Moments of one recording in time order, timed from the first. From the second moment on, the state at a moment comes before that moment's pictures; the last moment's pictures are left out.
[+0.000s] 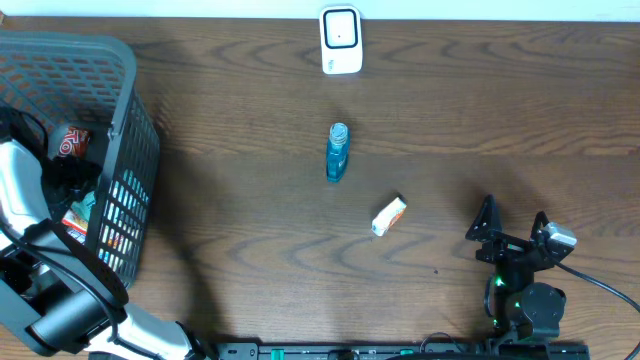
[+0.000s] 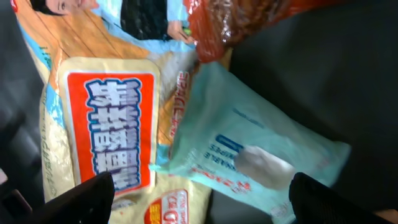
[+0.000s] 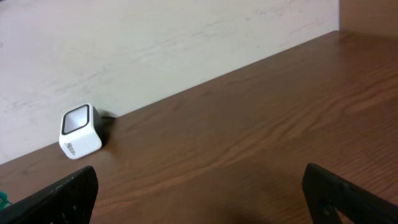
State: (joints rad) left arm 0.63 1.82 1.42 -1.09 -0.07 -0.56; right arm -0.02 0.01 0.02 -0.07 0.15 0.36
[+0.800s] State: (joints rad) left arm 0.63 1.79 1.18 -0.80 -0.03 -0.51; right arm -0.02 0.01 0.02 -0.07 0.15 0.36
